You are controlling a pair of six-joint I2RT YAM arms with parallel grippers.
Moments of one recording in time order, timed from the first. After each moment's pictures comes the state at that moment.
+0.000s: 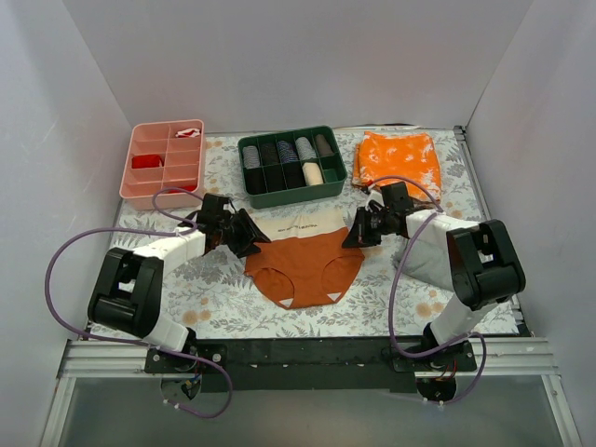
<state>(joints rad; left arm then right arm) -0.29 1.49 0.75 -0.16 0.39 -0.91 0.30 1.66 0.86 -0.19 -0.65 0.39</state>
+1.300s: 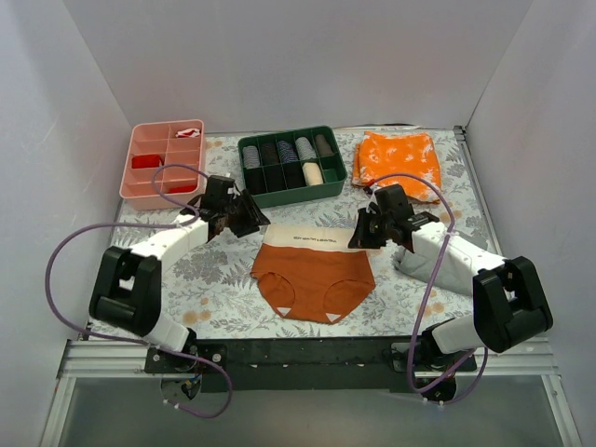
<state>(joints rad) -0.33 1.44 0.88 -0.23 0.22 -0.80 0.44 1.40 0.82 -0.35 -0.27 0.44</state>
